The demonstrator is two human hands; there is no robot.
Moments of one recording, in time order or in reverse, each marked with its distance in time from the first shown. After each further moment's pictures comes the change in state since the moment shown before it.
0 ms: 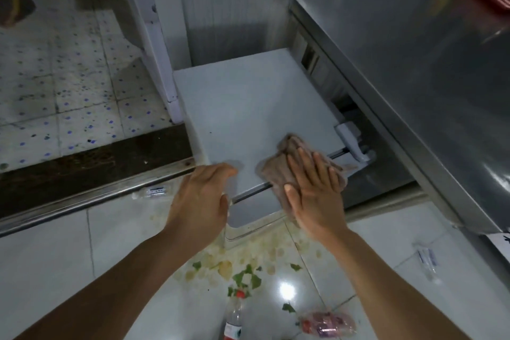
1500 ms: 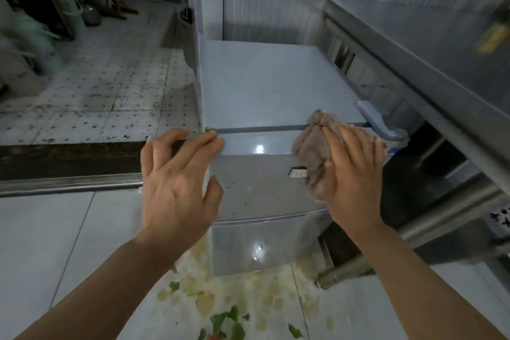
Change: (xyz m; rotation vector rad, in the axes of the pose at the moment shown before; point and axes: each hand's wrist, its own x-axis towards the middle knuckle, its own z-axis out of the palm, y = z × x) left_hand -0.068 0.017 0.119 0.333 0.689 -0.018; right_hand -0.006 0.080 0.055 0.059 0.520 -0.285
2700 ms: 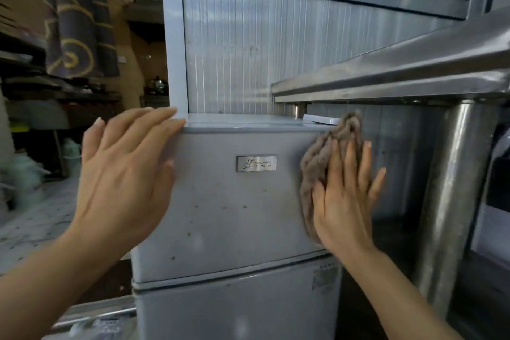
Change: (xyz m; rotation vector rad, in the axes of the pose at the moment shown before) left_hand -0.016 0.008 0.071 0.200 0.381 0.261; right_hand -0.033 0.078 0.106 0.012 0.476 0.150
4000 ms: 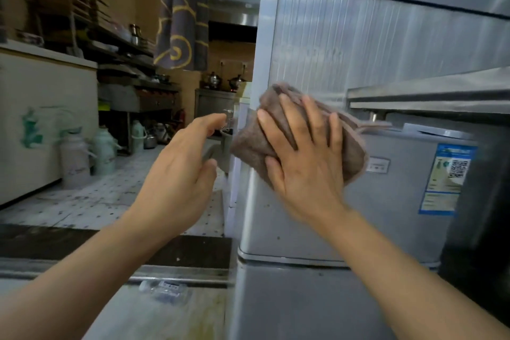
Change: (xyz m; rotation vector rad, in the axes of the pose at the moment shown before) left_hand -0.046 -0.074 -0.042 -0.350 -0.069 -0.221; right_hand 0.017 -0.195 -0.003 0.005 0.164 -0.601
